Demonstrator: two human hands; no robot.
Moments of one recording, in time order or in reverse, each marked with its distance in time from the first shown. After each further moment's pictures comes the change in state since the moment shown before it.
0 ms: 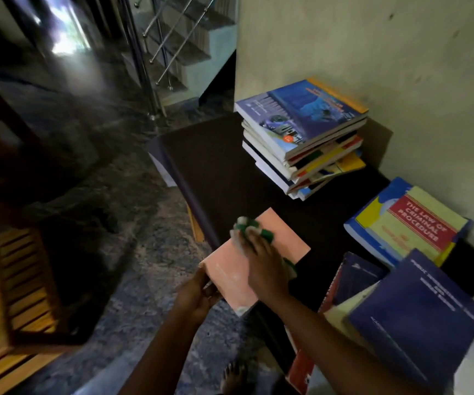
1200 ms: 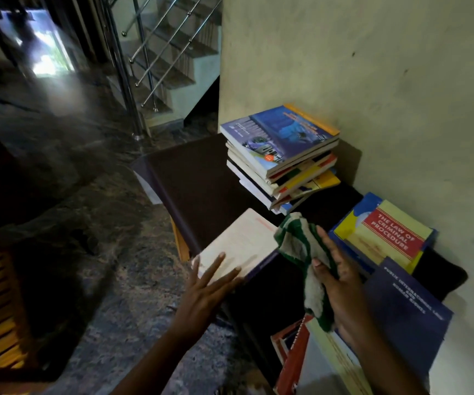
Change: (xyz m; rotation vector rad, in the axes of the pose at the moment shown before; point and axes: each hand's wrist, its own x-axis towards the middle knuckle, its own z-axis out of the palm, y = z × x) left_hand 0.023 -0.005 -0.010 1.636 -0.416 1.810; right_hand -0.064 0.032 -0.148 1.135 0.252 0.382
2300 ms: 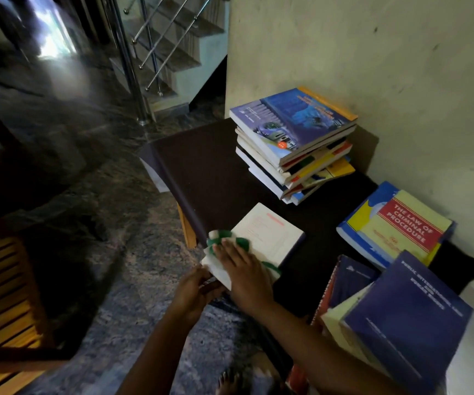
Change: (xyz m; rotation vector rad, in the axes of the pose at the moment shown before) left_hand 0.013 -0.003 -0.012 -1.634 0.337 -1.684; right_hand 0.027 0.096 0.132 -1.165 -0.462 -0.391
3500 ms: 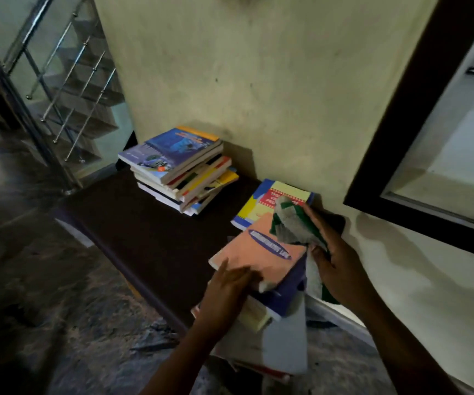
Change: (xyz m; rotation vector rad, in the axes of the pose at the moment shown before) left_hand -0.127 -0.121 0.135 1.429 -0.638 1.583; right_hand -0.273 0.098 -0.208 0.594 0.672 0.223
